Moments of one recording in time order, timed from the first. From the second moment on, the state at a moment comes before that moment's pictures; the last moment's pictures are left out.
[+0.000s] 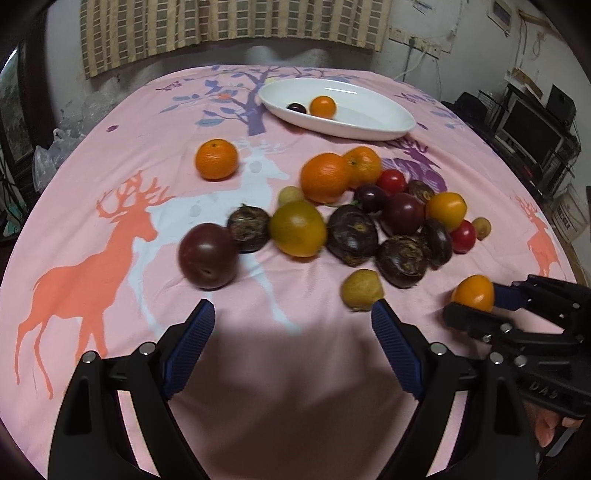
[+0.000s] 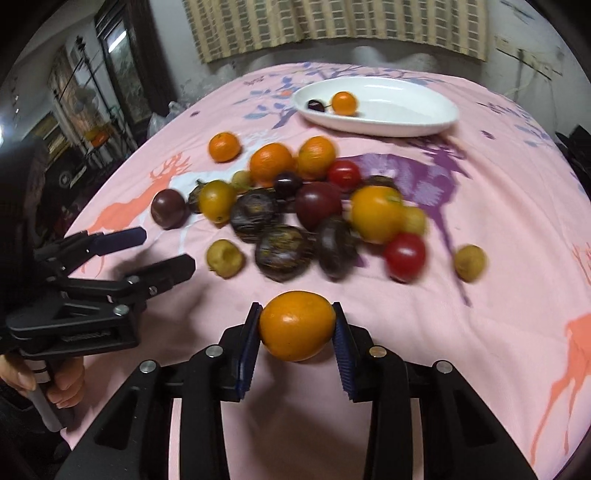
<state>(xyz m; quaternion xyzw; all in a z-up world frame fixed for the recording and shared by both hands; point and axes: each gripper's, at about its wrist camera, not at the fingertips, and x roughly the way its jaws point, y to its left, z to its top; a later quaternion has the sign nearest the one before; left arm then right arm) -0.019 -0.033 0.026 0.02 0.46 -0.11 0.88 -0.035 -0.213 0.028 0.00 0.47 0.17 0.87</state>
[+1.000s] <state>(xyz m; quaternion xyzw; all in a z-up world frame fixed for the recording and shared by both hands) 0.079 -0.090 0.124 0.05 0.39 -0.16 0.91 0.035 -0.250 0.126 -0.01 0.35 0.17 0.92</state>
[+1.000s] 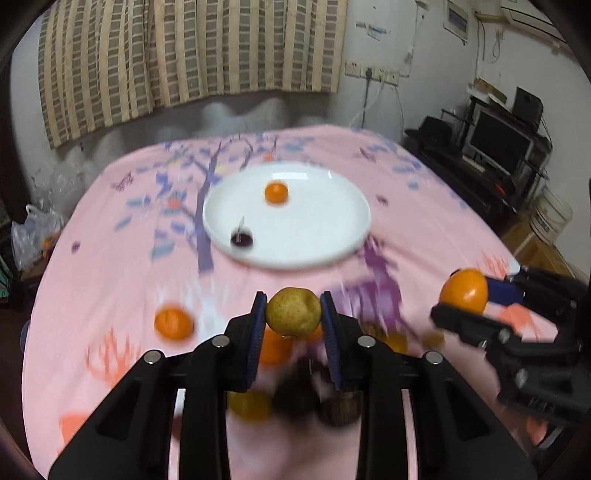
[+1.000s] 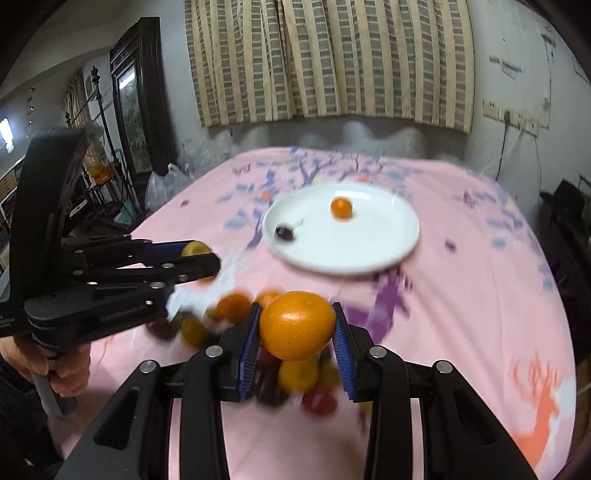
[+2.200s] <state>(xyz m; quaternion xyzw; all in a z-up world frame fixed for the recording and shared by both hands) 0.059 -0.061 0.074 0.02 0.41 -0.10 0.91 0.041 -0.299 0.063 -0.02 0.43 0.10 0.90</state>
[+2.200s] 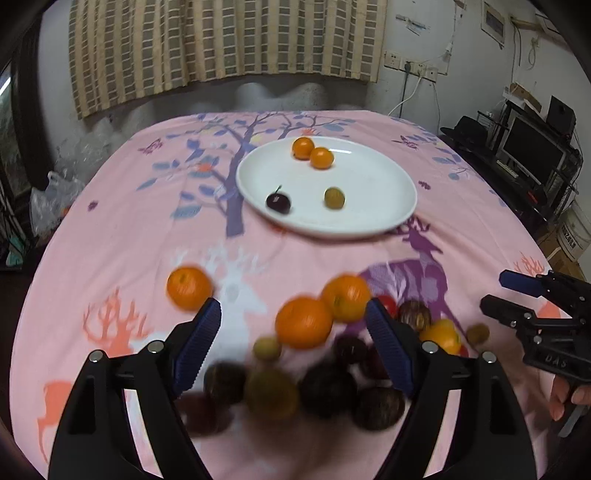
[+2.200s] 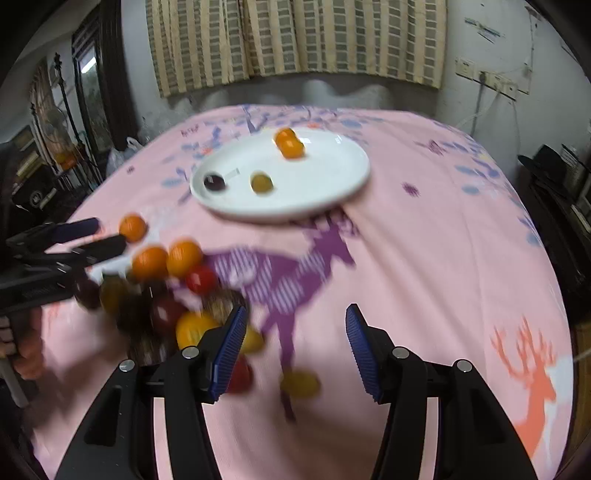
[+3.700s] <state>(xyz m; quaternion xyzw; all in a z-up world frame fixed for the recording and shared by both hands) 0.031 0.010 0.014 0.00 0.46 -0.05 0.88 0.005 -0.287 0.031 0.04 0.43 0.10 0.90</state>
